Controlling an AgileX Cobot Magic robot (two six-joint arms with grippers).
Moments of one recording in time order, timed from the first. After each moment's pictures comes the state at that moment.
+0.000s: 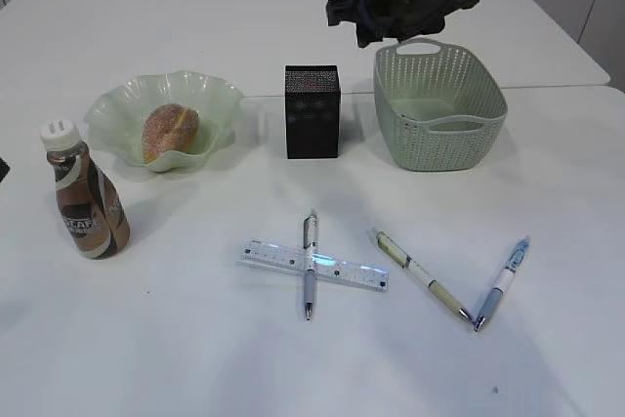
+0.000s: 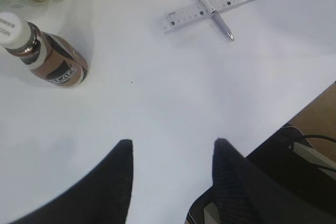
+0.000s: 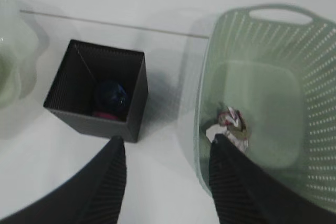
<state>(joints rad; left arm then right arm) -0.58 1.06 -1.11 0.00 1.13 -0.04 0.39 2.04 -1.81 -0.32 0.66 0.41</state>
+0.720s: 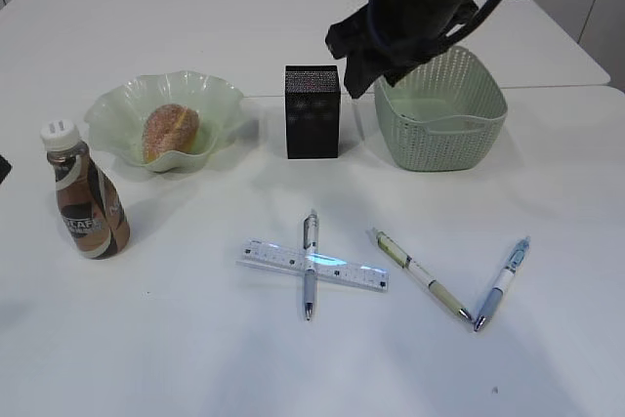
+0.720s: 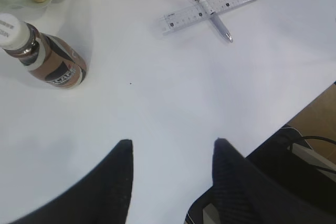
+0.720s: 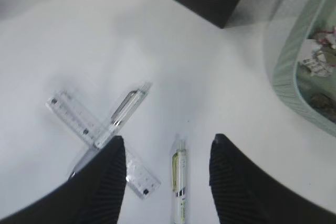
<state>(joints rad) -0.58 1.06 -1.11 -0.01 1.13 -0.04 0.39 1.94 -1.81 0.11 1.09 -0.17</state>
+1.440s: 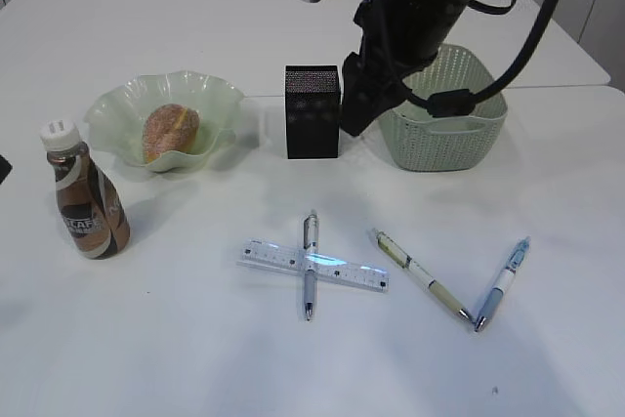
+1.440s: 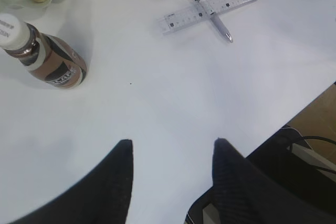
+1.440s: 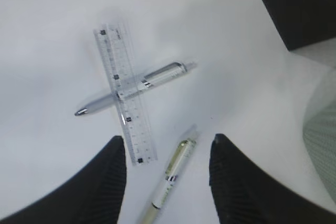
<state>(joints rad) -0.58 1.06 -1.11 -0.01 1.13 -0.04 0.39 1.94 -1.81 0.26 1.22 -0.76</state>
